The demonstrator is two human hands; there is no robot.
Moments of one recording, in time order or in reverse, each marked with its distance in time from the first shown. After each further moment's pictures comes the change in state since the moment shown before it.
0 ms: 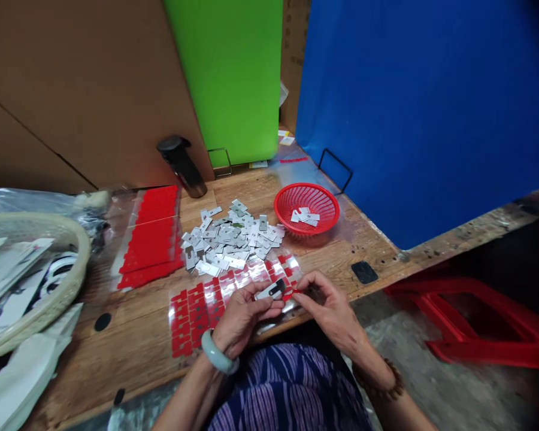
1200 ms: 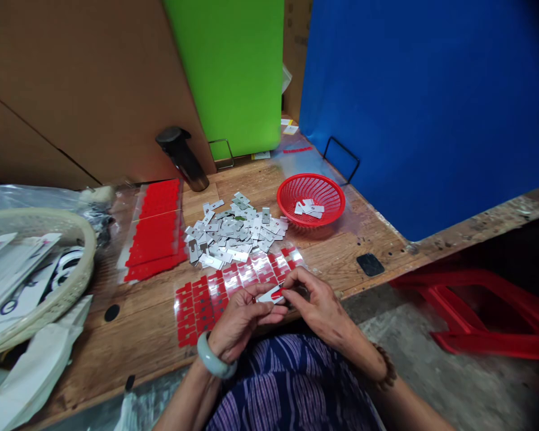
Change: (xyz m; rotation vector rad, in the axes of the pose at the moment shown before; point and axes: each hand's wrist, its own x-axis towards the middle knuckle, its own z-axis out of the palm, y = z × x) left_hand -0.016 0.000 -0.007 0.007 -0.045 -0.075; right_hand 0.002 -0.011 0.018 -0.132 -0.158 -0.063
